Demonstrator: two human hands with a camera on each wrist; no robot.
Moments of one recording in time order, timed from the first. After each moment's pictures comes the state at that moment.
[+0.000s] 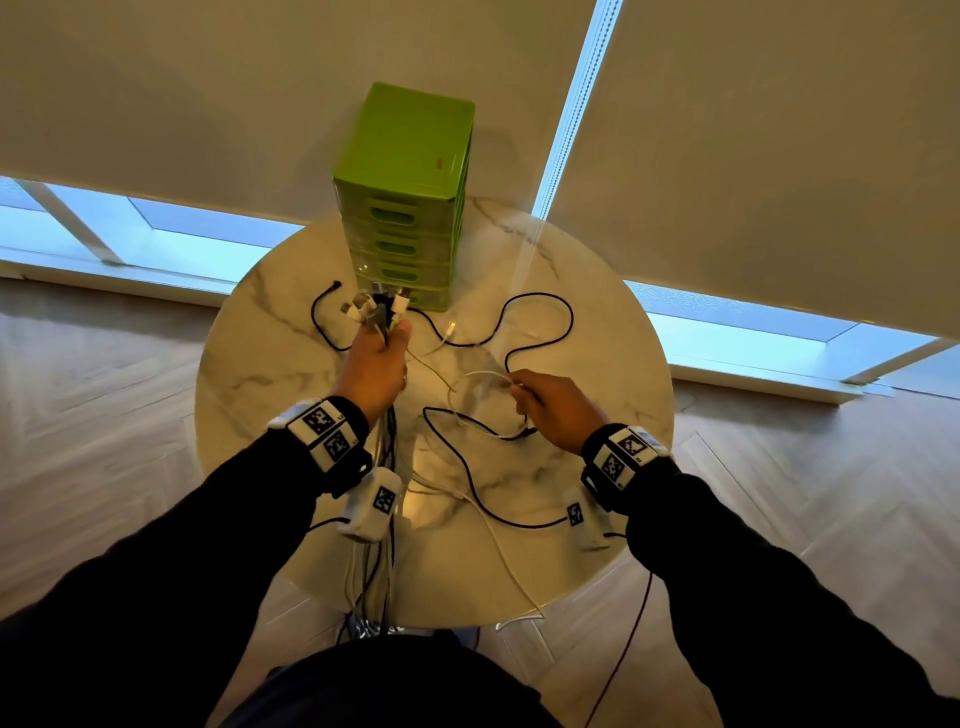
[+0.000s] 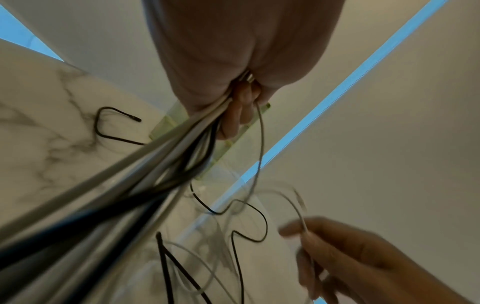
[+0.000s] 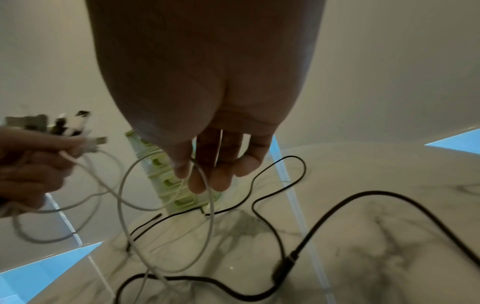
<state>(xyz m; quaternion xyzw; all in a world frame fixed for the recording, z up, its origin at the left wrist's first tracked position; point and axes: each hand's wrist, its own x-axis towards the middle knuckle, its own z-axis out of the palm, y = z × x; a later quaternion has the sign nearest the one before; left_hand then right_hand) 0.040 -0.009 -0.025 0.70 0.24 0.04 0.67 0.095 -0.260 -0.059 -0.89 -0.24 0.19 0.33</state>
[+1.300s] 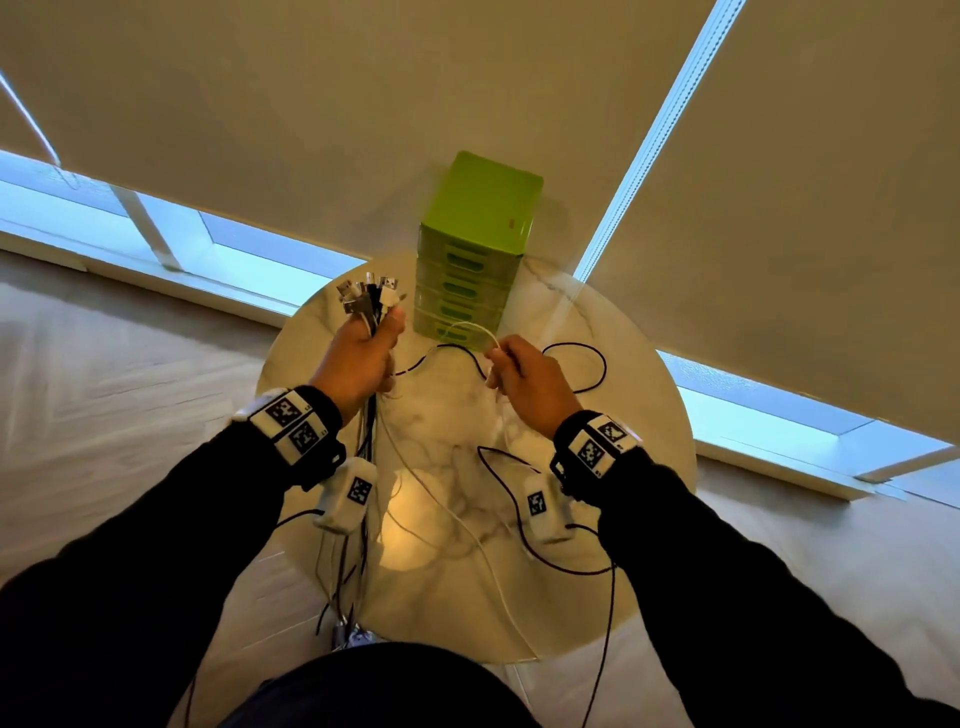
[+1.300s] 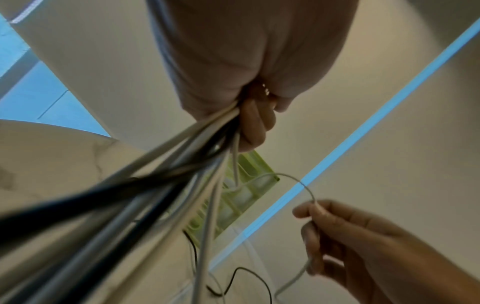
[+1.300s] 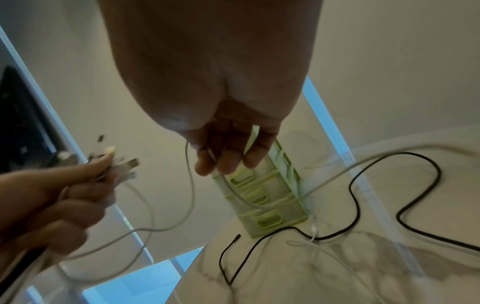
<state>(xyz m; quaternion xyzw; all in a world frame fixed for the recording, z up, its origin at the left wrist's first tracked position) 0.007 0.069 0.030 0.67 0.22 0.09 0.70 0.092 -0.143 0.016 -0.87 -0.26 0.10 0.41</state>
